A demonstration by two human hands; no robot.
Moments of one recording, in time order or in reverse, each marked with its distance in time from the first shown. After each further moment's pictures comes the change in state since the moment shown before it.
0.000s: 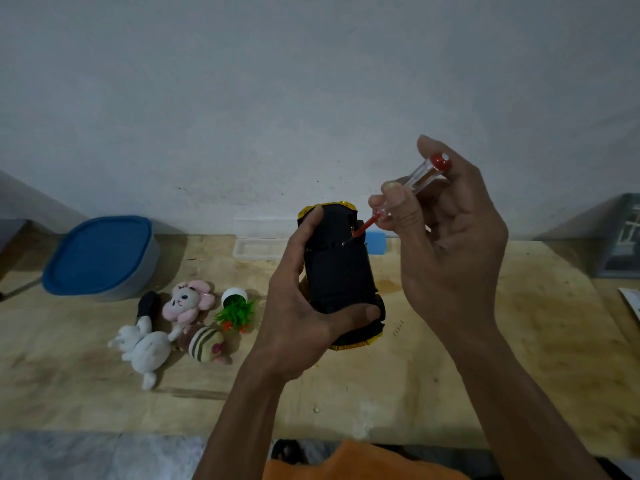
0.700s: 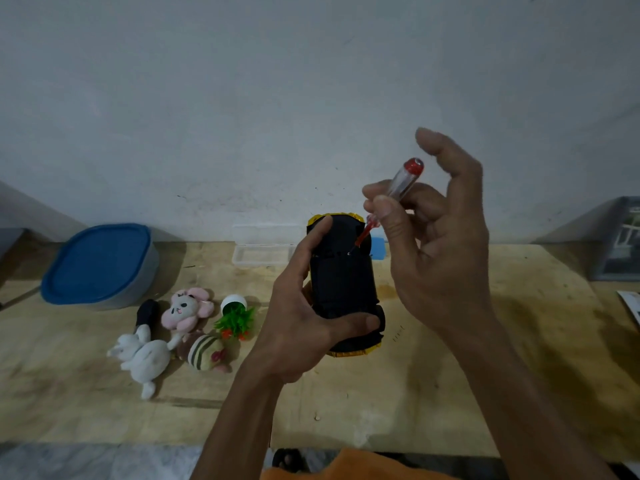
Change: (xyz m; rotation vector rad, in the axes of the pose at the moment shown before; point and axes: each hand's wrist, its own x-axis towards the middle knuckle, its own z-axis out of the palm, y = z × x) left_hand 0.007 -0.001 -0.005 -0.010 -0.084 -0.061; right_hand 0.008 0.002 -0.003 -0.038 -0.180 -0.077
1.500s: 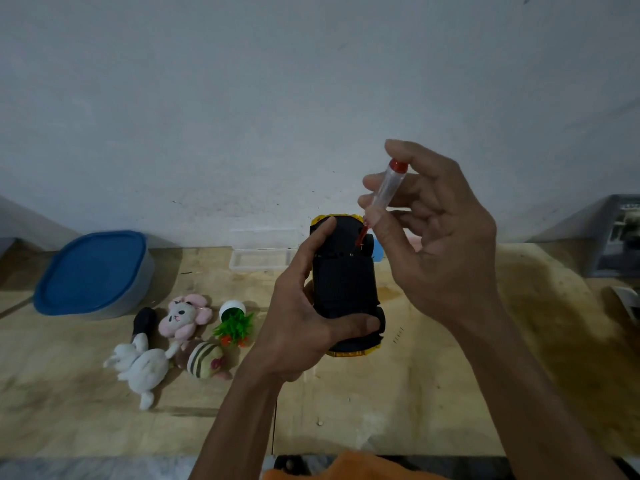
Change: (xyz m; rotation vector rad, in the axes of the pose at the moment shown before) left_hand 0.006 0.002 -0.006 -0.023 -0.032 -0.030; right_hand 0.007 0.003 -0.002 -0.072 -0.044 -0.113
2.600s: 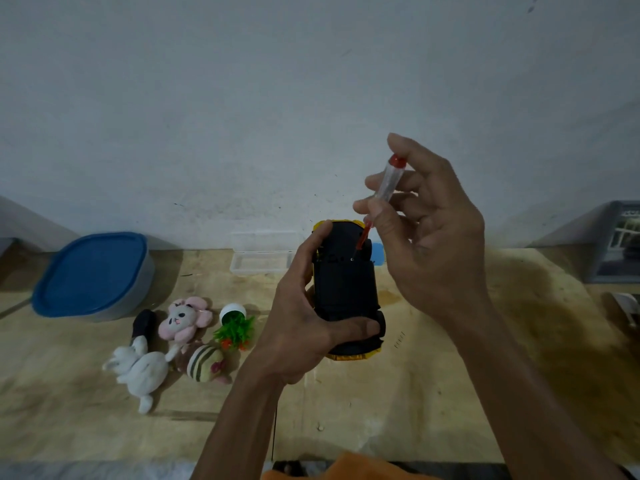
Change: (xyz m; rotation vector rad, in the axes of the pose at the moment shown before) left_hand 0.003 -0.002 -0.005 -0.076 -0.005 -0.031; right_hand 0.008 0.004 0.011 0.010 0.017 0.062
